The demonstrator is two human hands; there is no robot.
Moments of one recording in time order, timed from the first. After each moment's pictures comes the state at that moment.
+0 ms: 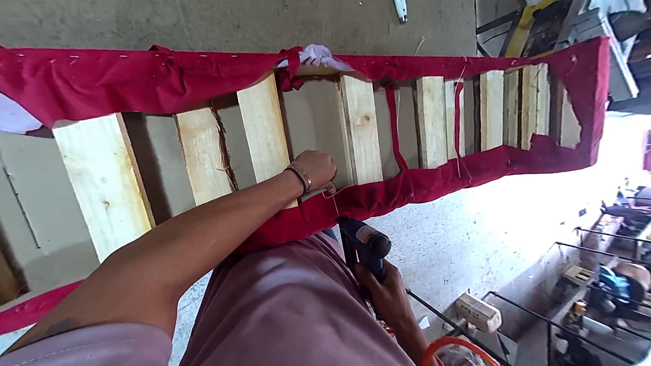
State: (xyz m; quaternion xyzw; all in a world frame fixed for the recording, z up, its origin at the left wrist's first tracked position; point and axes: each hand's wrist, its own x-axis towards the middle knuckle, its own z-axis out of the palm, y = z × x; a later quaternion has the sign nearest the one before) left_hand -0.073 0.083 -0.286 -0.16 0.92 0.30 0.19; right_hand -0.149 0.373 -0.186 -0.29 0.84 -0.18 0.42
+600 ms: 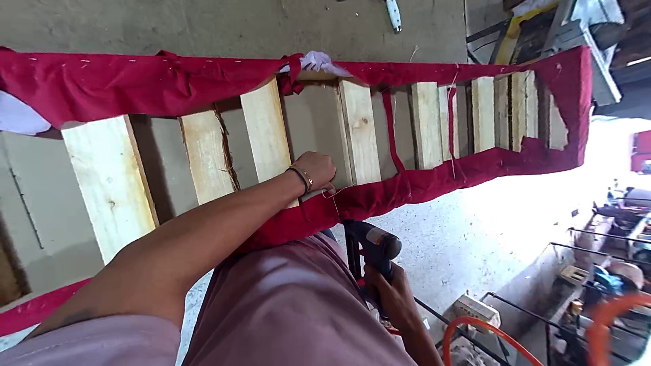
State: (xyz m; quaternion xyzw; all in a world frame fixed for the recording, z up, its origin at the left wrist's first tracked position) left_hand -0.070 0.085 -0.286 -0.16 0.92 0.31 0.20; right_hand -0.153 0.389 -0.188 -0.21 0.81 -0.28 0.47
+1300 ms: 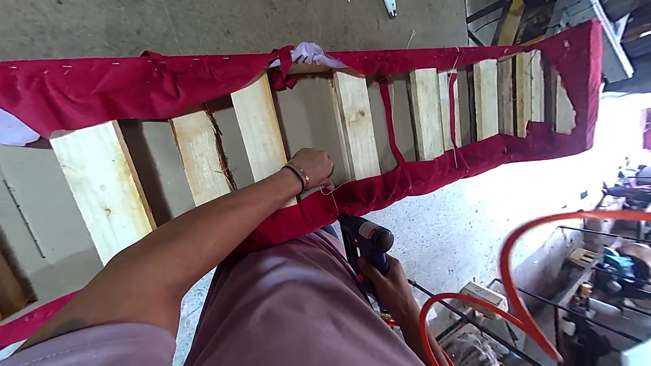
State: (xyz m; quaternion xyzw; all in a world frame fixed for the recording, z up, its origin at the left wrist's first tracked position) left_hand -0.072 0.083 -0.283 -0.16 0.92 0.30 0.20; right_hand -0.149 0.377 -0.191 -0.22 0.84 -0.20 0.46
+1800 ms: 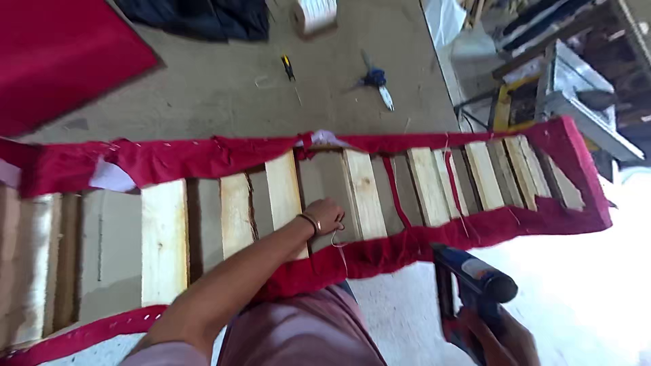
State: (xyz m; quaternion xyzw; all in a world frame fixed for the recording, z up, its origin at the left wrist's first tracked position) left_hand -0.072 0.059 -0.293 -0.22 0.86 0.44 0.09; right_hand -0.247 0.361 -0.095 -0.34 0.84 -0.30 0.29
